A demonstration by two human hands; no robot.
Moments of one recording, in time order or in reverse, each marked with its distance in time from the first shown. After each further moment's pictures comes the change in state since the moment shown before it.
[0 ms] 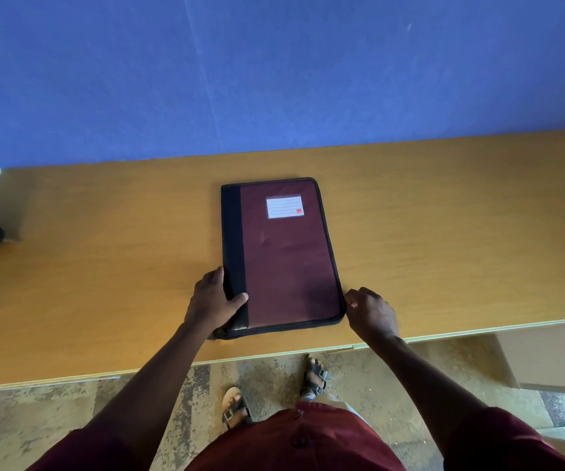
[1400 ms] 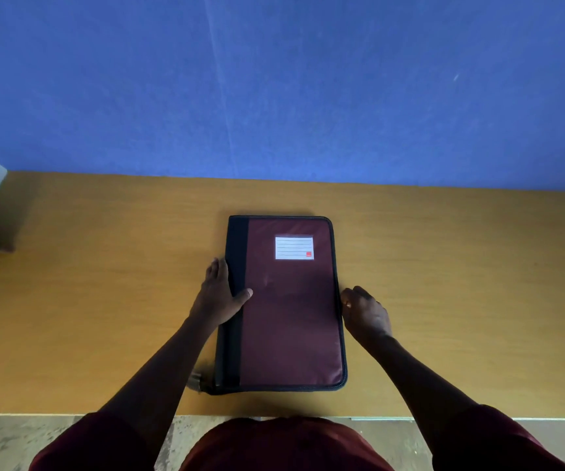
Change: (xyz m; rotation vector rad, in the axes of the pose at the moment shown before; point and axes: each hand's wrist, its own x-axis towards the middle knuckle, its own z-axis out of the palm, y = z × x) left_hand 0.094 0.033 -0.029 -0.099 0.011 -0.049; right_hand 0.128 -0.024 -0.028 -0.037 -0.107 -0.122
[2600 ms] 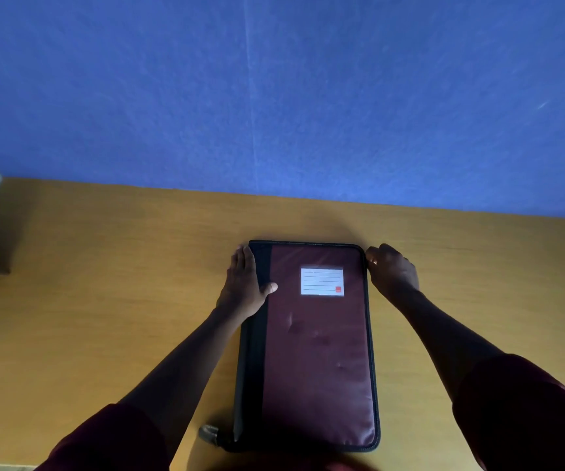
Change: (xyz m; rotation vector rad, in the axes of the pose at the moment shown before) left_hand 0.097 0.015 -0.027 -0.042 -0.013 0.053; right_hand 0.167 -0.023 -0.049 -0.199 0.051 -0.015
